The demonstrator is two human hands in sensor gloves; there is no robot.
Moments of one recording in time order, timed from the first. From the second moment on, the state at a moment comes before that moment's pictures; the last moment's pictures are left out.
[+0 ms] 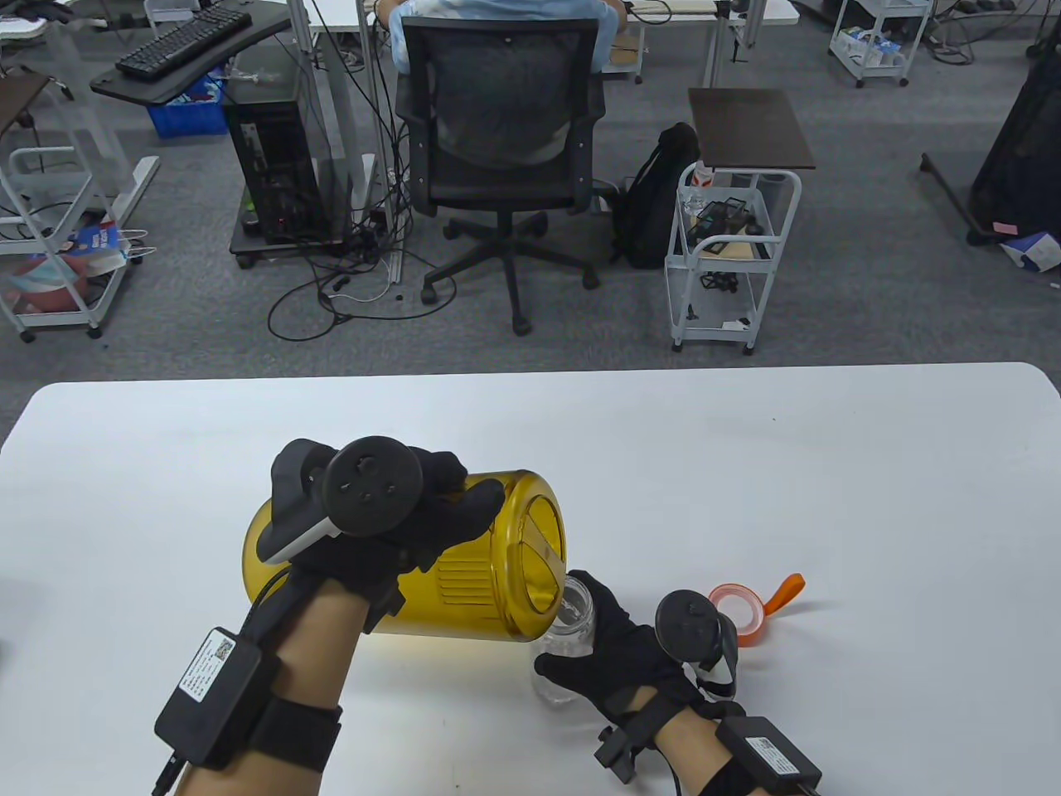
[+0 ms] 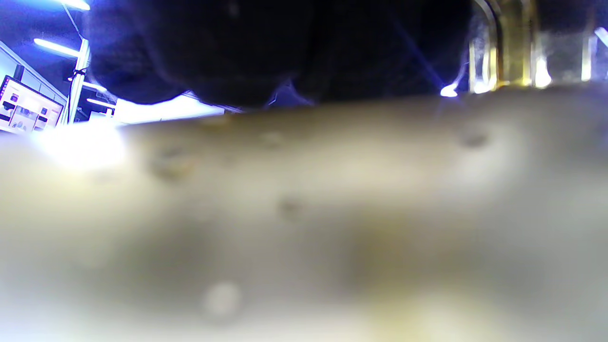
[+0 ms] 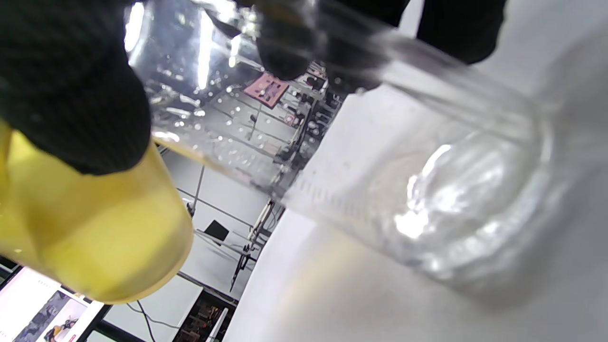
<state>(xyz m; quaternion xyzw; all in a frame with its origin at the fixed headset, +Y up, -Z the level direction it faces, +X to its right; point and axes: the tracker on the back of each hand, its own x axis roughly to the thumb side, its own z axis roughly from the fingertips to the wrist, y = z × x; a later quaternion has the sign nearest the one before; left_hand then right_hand) -0.168 -0.487 -0.356 0.14 -0.22 0.14 0.96 0.106 -0.779 -0.361 0.21 0.07 0.81 0.55</state>
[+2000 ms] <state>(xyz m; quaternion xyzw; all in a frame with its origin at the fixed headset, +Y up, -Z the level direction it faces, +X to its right) -0.160 -0.487 -0.348 0.15 -0.22 0.11 0.96 0.106 -0.777 -0.361 0.21 0.07 0.81 0.54</state>
